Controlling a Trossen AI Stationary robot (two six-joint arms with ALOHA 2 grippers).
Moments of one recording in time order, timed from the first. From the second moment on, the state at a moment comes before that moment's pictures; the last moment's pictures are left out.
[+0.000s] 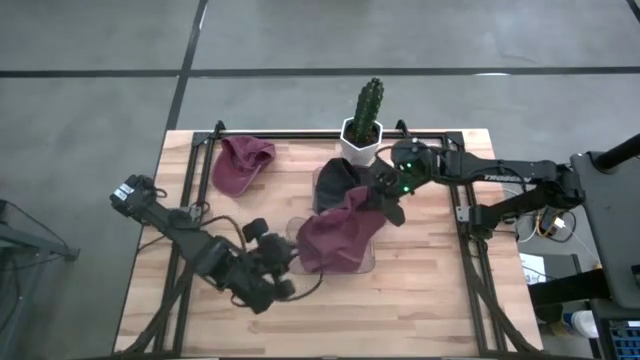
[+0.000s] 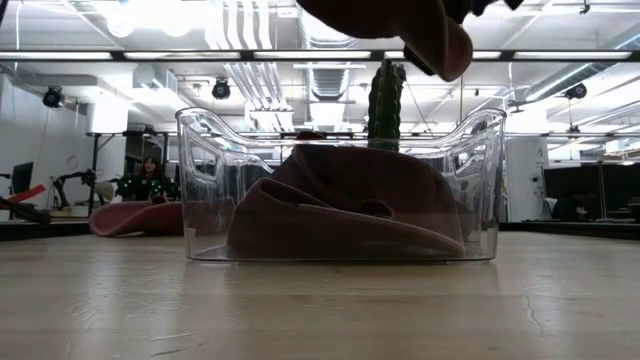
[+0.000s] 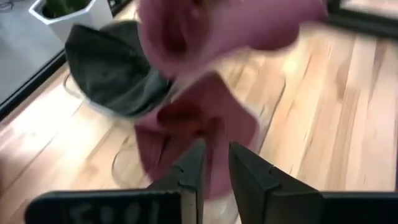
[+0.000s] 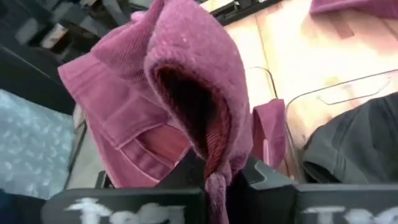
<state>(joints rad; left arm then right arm) -0.61 1.58 1.58 -1.01 -0.76 -0.87 -0.17 1.25 1.07 -0.39 -0.47 0.34</state>
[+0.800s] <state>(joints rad) -0.82 1.45 1.54 -1.57 -0.69 -1.19 -0.14 1.90 1.75 -0.99 -0.55 0.07</state>
